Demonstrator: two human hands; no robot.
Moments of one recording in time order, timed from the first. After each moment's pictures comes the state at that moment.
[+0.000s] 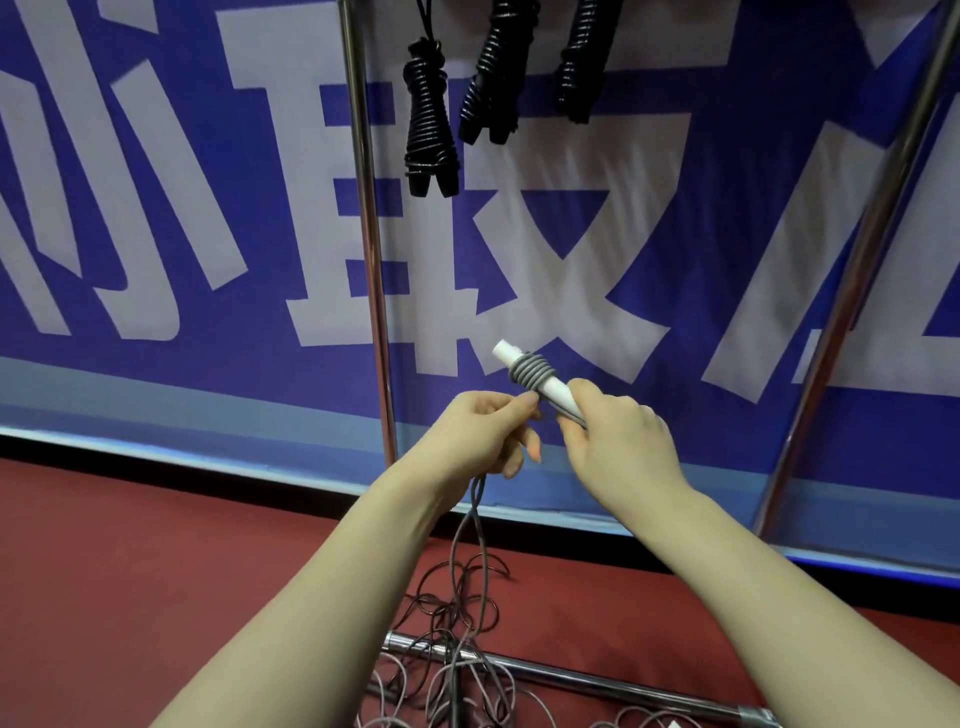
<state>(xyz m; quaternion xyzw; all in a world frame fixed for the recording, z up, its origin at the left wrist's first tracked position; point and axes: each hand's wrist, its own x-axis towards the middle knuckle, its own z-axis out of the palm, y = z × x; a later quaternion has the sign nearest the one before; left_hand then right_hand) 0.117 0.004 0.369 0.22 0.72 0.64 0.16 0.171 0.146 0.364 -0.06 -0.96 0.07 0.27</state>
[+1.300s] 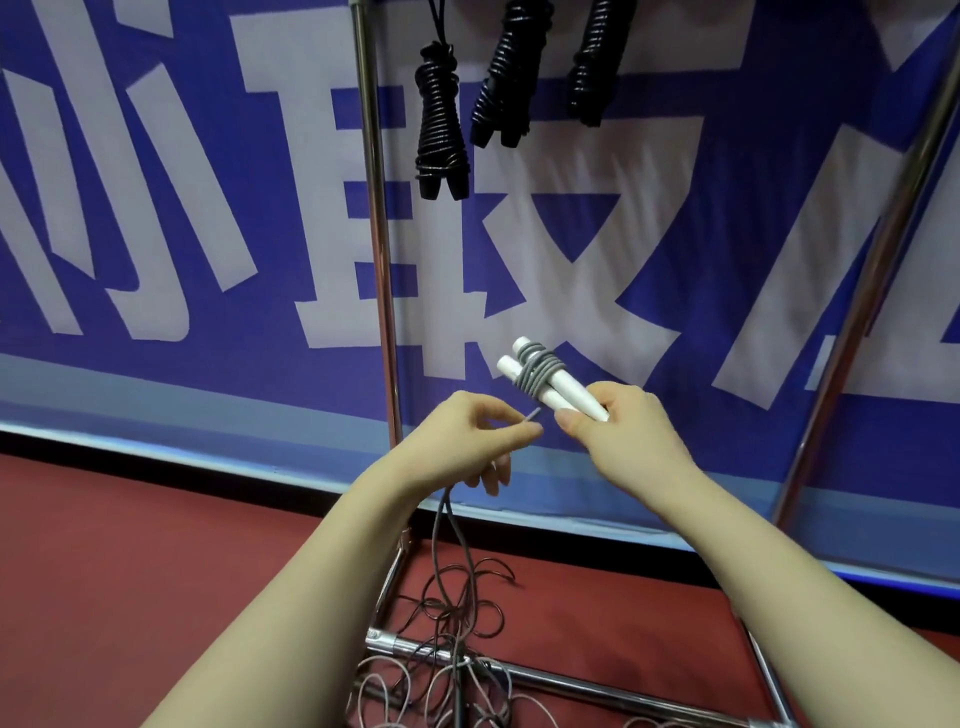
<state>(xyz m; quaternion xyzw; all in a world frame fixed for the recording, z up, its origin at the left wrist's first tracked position) 0.104 -0.019 0.371 0.29 0.83 0.47 0.10 0.163 0.152 0.371 -0.07 -0.90 0.37 0.21</state>
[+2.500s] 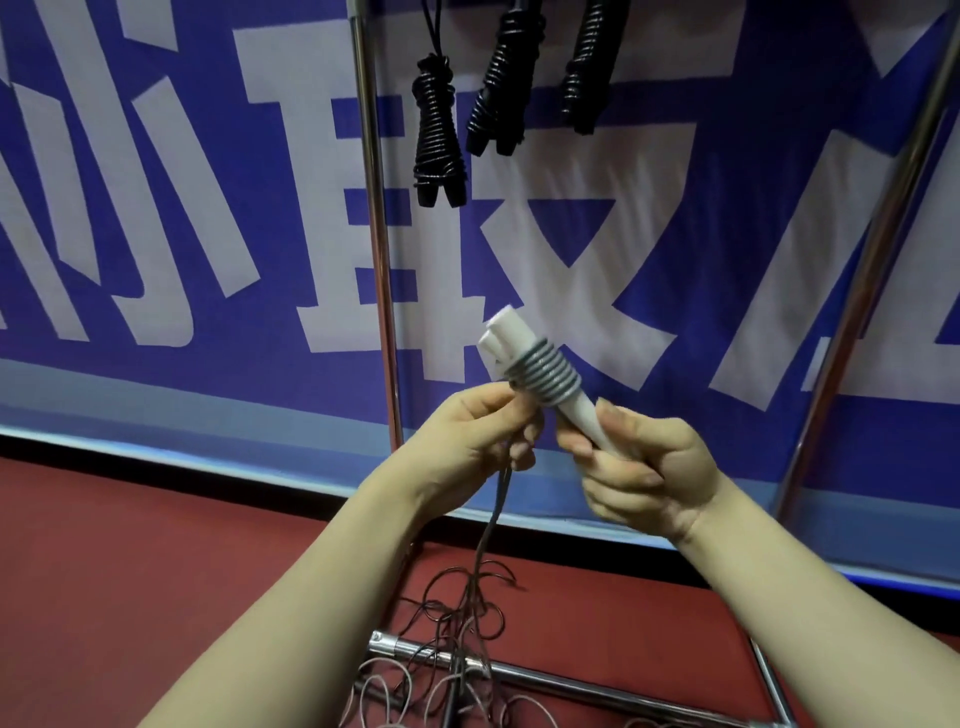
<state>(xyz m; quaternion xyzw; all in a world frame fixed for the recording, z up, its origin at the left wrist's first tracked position) 0.118 -0.010 0.369 0.36 0.54 0.73 0.19 0.172 0.172 0.366 0.33 -0.43 0.78 -0.32</state>
